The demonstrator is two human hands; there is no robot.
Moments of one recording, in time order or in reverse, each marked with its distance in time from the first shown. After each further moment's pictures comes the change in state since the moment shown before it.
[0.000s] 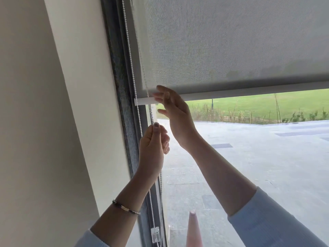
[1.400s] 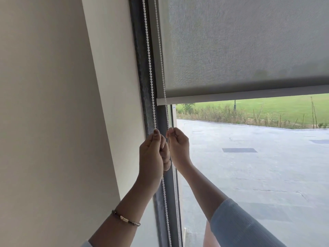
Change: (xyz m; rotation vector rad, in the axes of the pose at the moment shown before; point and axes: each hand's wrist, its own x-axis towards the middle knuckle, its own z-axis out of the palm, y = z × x) left_hand -0.021 0.027 -0.046 -0.046 0.036 -0.095; right_hand -0.014 0.139 0.047 -0.043 0.171 0.060
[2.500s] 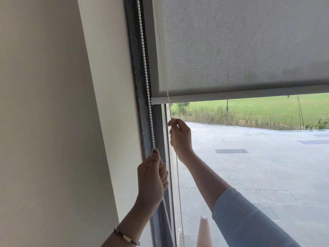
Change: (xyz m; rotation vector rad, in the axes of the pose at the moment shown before) left_hand -0.040 -0.029 -0.004 0.111 0.070 0.038; right_hand 0.025 -0.024 -0.020 0.069 -0.002 0.129
